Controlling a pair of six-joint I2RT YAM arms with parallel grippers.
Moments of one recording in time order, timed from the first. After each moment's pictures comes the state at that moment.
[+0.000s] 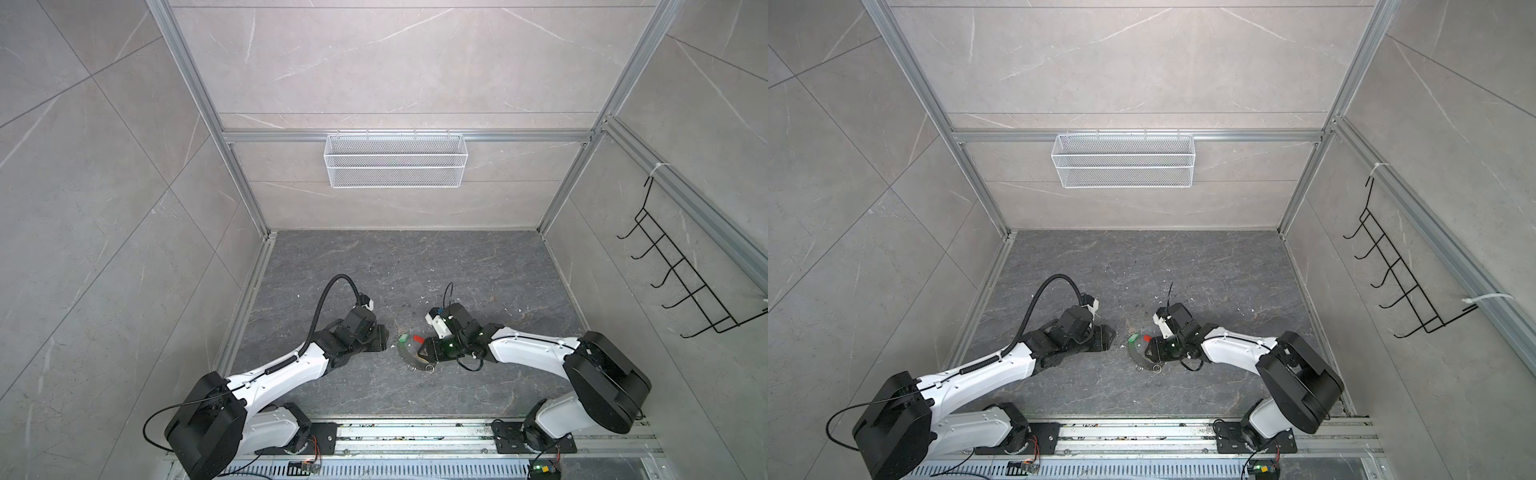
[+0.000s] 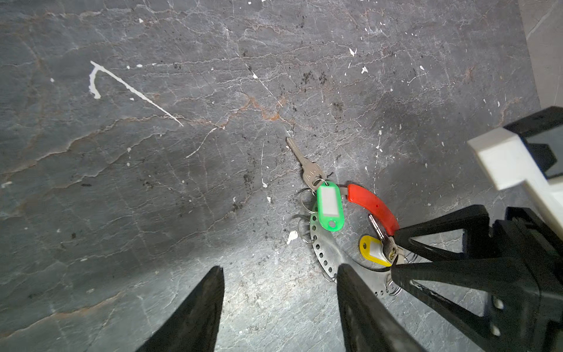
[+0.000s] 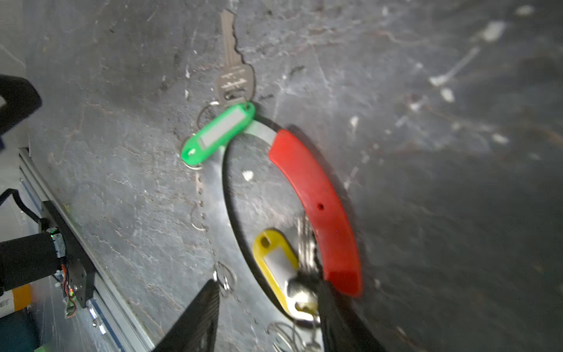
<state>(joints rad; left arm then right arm) -0.75 1.21 0.63 -0.27 -0.04 -0.66 0.71 1.55 0.71 -0.16 -0.36 0.52</state>
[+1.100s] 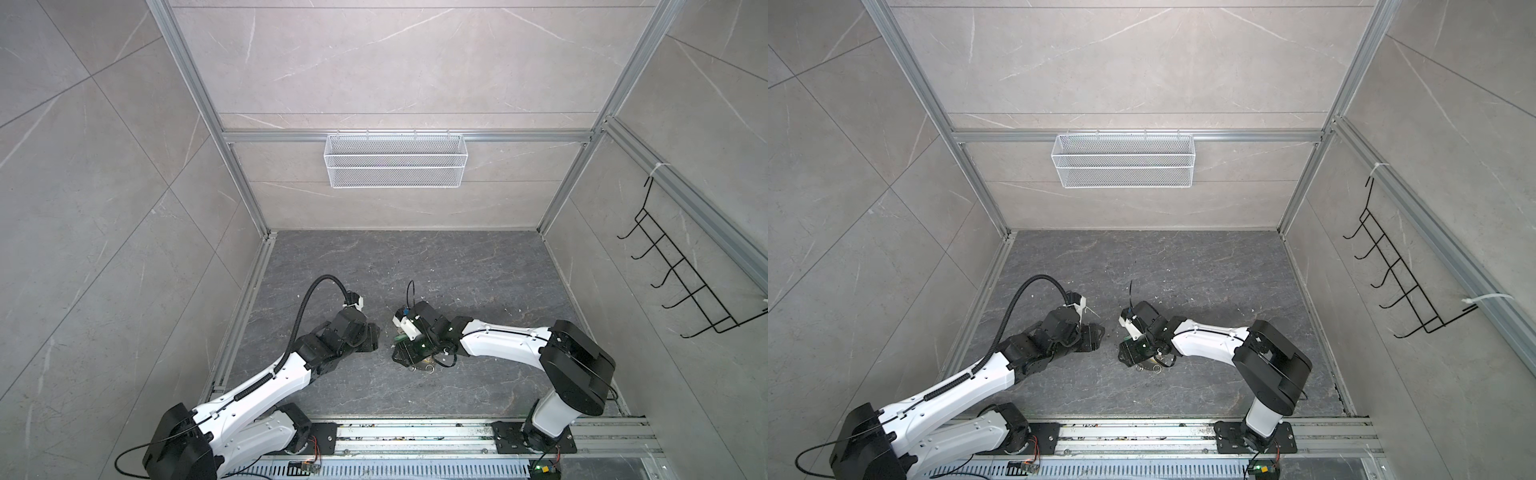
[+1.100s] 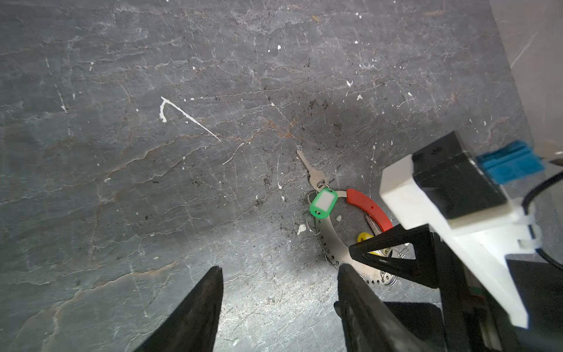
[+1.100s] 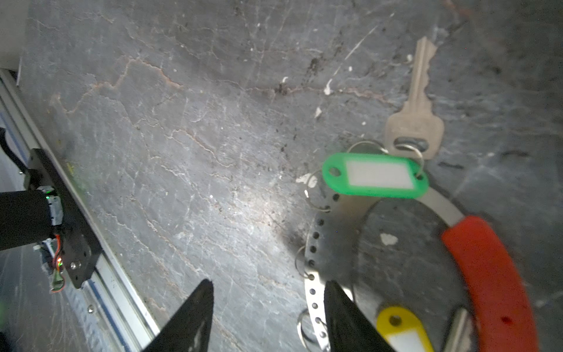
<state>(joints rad) -0.75 1.00 0.66 -0.44 -0.13 -0.64 0.89 1.68 0.95 -0.30 -0.27 0.41</state>
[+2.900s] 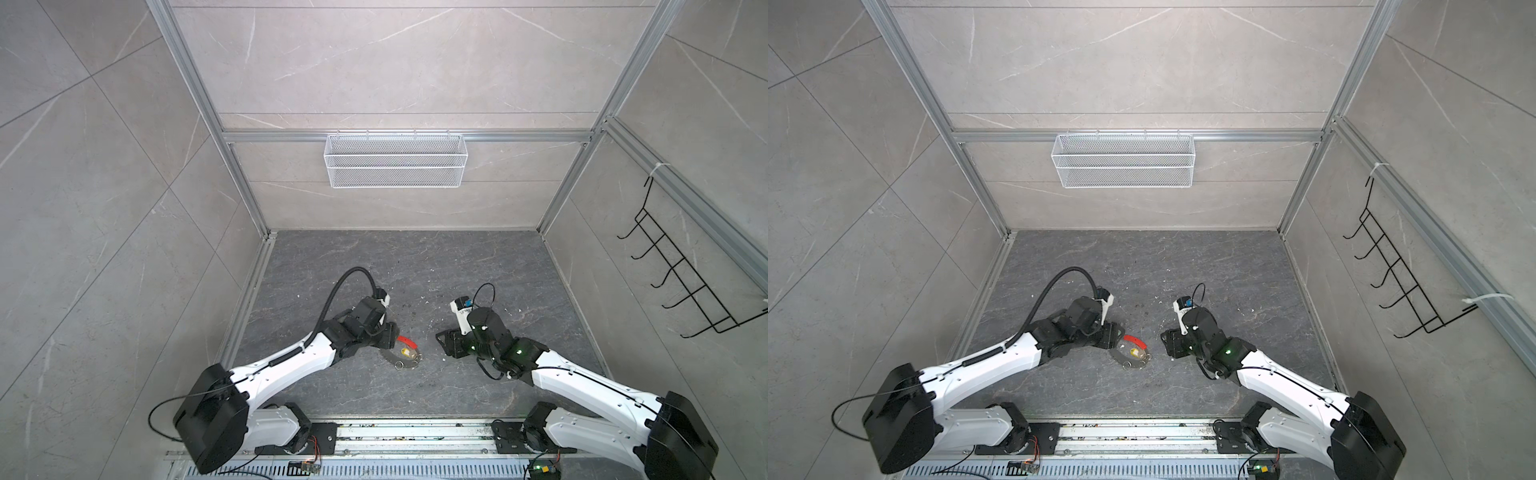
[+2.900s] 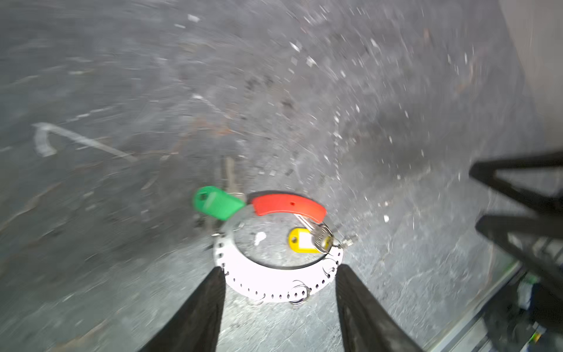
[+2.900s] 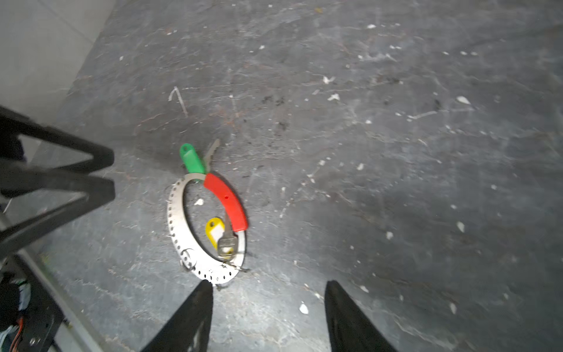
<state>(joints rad) -0.84 1.32 0.81 -0.37 0.04 -0.46 0.71 1.07 0.57 -0.26 -0.01 0.48</state>
